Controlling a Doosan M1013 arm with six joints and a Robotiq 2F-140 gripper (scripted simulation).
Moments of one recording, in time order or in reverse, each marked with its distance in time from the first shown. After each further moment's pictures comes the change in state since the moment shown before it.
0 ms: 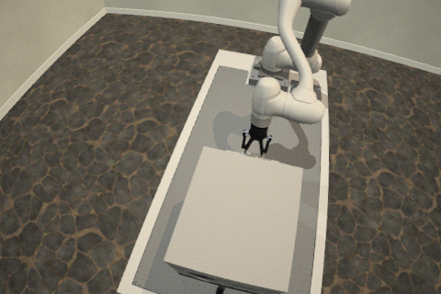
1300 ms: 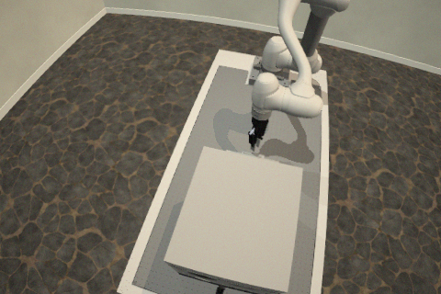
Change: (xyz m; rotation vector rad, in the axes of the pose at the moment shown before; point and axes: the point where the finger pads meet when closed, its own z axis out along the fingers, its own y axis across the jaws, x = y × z) arm -0.076 -0.001 -0.002 0.082 -0.091 -1.042
